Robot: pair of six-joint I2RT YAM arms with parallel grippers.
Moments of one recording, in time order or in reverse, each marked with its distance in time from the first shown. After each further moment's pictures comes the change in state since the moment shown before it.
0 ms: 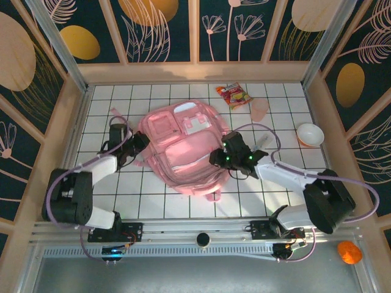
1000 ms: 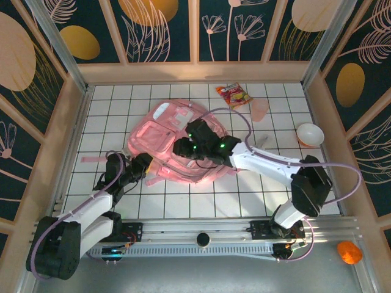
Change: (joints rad) left arm -0.098 -0.393 -0.385 0.129 0.052 -0.454; right arm 0.297 0.203 0.453 -0.113 0.027 0.220
